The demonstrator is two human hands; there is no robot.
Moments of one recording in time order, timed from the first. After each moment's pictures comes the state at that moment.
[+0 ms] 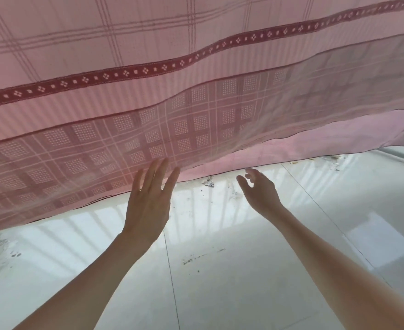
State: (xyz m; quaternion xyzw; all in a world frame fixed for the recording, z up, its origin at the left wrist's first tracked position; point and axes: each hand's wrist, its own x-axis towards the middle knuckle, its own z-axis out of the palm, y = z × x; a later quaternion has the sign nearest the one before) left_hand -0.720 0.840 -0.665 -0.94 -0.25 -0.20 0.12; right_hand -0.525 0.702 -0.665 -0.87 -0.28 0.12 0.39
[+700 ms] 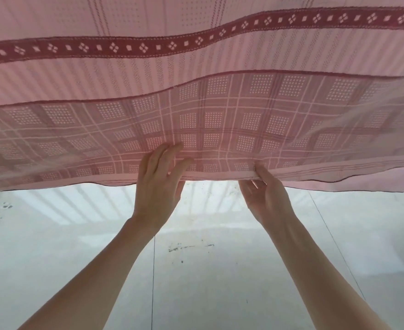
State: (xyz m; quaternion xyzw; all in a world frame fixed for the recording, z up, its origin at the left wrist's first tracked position) left_hand -0.670 0.842 -0.681 -0.88 -0.25 -0.41 0.03; right_hand -0.511 0.719 -0.643 -0.39 0.04 0.44 0.81
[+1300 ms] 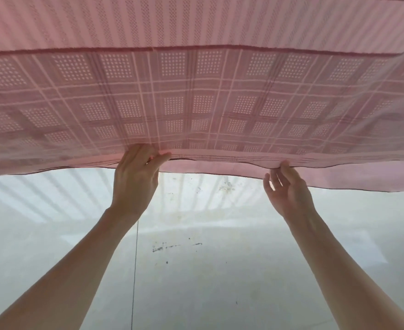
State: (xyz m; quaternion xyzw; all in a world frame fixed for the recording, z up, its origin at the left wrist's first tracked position) left_hand -0.656 0.868 -0.724 -0.86 -0.26 -0.45 -0.01; right_hand -0.432 0.693 -0.688 -0.46 0.05 0.35 0.81
